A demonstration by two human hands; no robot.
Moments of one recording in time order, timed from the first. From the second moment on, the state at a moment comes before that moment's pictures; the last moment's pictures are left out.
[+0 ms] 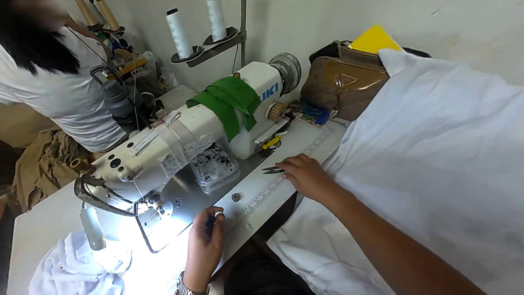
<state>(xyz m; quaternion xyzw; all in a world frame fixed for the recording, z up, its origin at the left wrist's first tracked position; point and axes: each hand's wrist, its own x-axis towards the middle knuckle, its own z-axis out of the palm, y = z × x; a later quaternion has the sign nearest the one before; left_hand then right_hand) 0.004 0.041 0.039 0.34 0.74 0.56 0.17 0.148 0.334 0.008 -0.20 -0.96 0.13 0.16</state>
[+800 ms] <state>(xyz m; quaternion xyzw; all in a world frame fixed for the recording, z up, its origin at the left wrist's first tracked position) -0.001 0.057 0.049 0.35 0.74 0.54 0.17 0.141 0.247 0.047 -0.13 -0.89 0.42 -0.08</state>
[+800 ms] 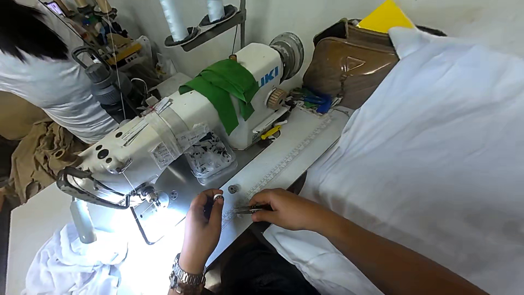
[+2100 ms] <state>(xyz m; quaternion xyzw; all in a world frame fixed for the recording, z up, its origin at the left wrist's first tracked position) -0.005 0.031 0.034 0.39 0.76 0.52 0.08 0.088 0.174 0.048 -0.21 -0.52 0.83 0.08</state>
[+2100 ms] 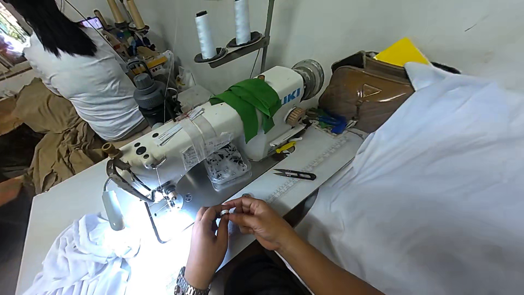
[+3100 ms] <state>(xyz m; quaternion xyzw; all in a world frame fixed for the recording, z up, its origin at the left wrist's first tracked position) -0.001 0.030 0.025 0.43 0.74 0.51 0.09 0.098 0.177 0.046 -0.21 -0.56 0.79 0.08</state>
